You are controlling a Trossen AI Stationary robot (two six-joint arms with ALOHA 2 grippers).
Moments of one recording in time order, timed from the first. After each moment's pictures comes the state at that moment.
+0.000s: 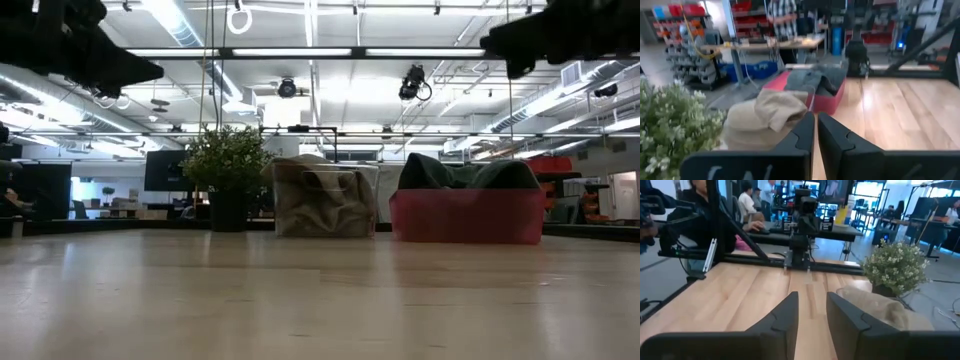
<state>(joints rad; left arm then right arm) -0.07 0.08 0.23 -0.21 -0.37 0.04 -0.04 0.39 0.30 0.04 -0.07 -0.11</state>
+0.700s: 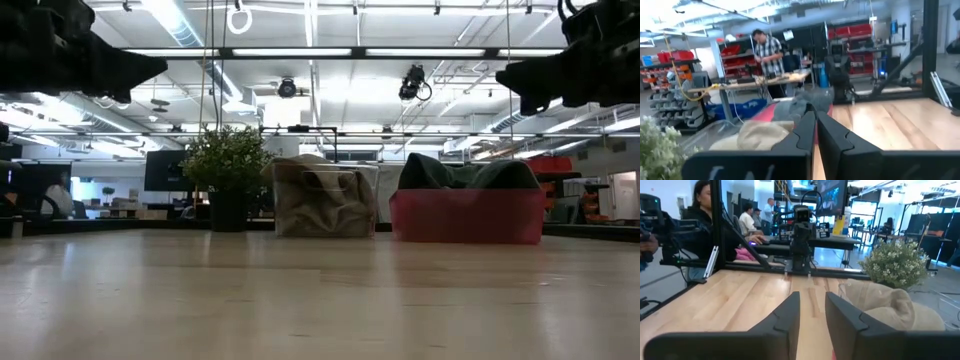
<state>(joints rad) -0.06 0.00 0.01 0.16 -0.27 0.17 -0.04 0.14 0.02 0.18 -0.07 -0.08</state>
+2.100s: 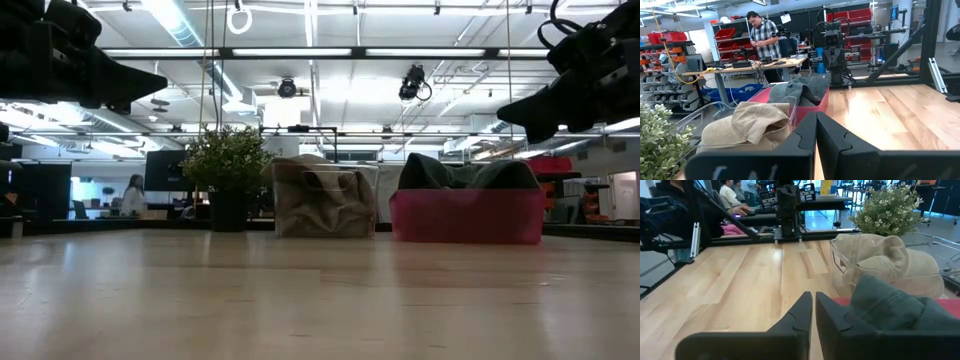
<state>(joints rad) -0.06 0.01 0.01 0.06 -0.27 0.12 -0.04 0.14 0.02 0.01 0.01 0.04</state>
